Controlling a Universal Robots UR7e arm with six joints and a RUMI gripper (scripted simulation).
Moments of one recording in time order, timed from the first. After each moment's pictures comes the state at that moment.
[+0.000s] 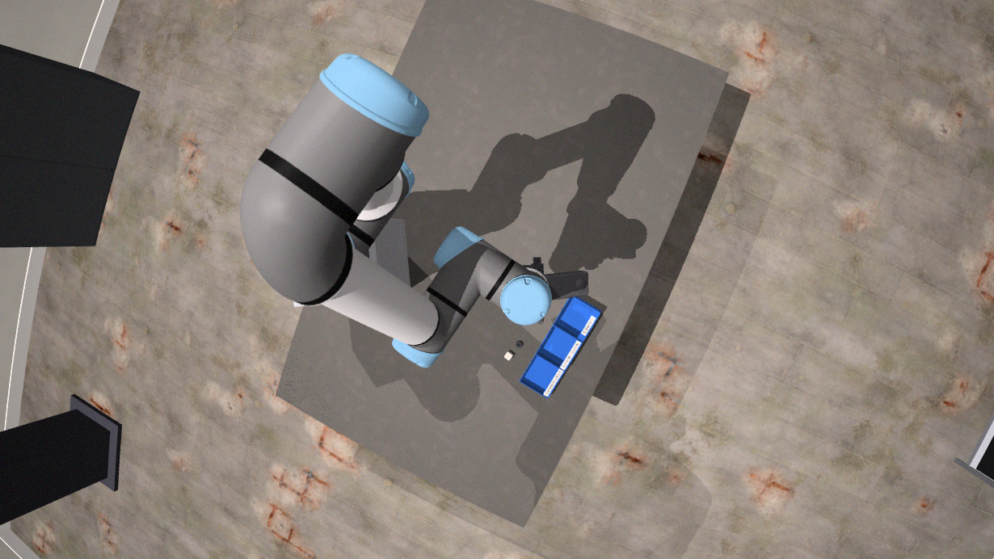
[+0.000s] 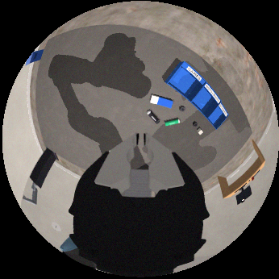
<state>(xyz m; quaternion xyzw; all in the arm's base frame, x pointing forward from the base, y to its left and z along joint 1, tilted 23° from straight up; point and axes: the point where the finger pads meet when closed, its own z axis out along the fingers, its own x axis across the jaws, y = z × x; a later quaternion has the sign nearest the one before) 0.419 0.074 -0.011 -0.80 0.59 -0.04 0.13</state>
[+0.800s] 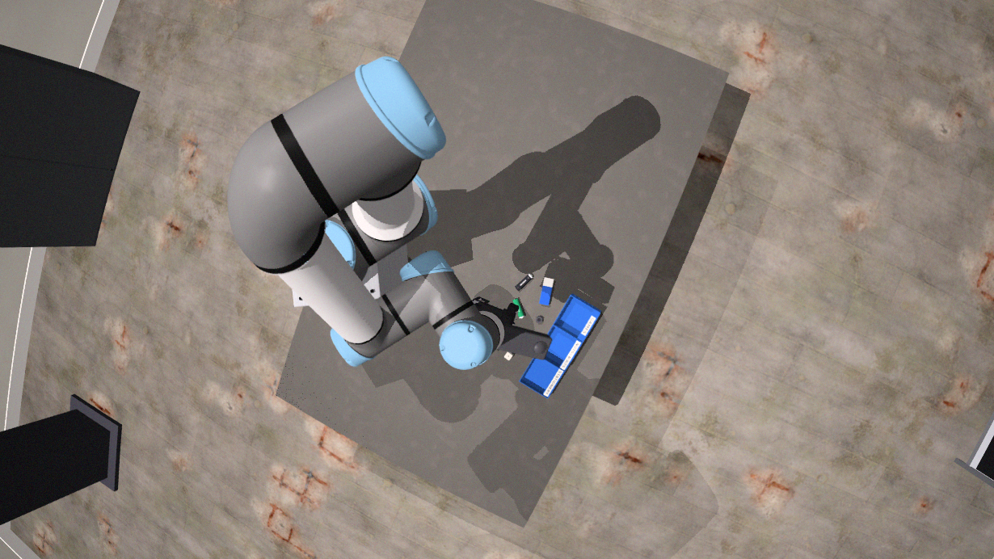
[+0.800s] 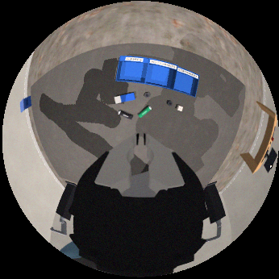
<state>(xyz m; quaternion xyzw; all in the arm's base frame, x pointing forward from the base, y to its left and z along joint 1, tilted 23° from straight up) 0.392 -0.027 -0.012 -0.66 0.73 -0.07 0.18</state>
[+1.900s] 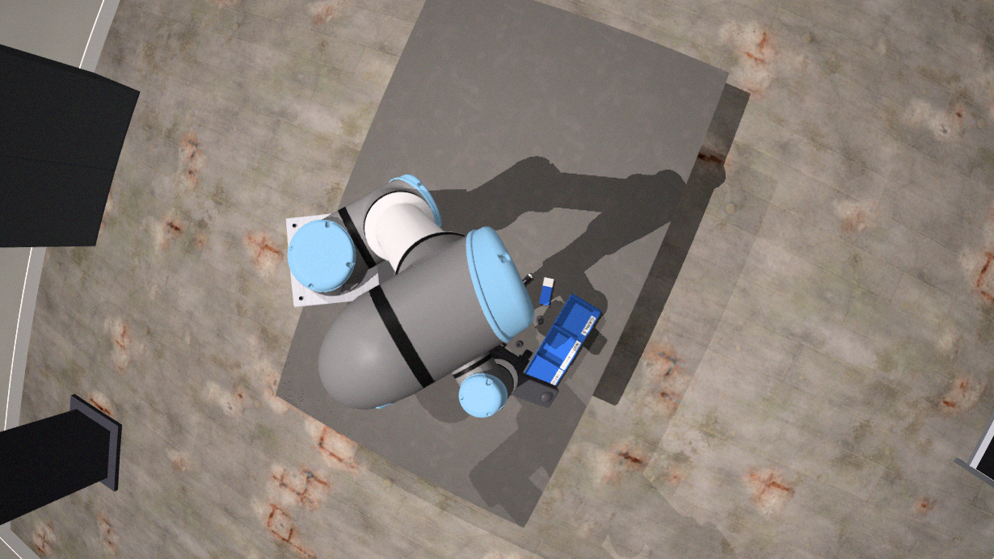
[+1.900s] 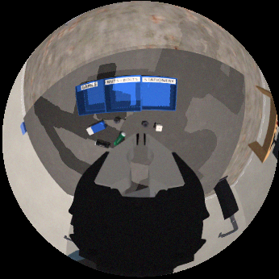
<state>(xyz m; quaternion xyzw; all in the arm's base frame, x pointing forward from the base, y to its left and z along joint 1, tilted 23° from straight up) 0.458 -0.112 -0.073 -0.59 0.78 -0.06 0.19</state>
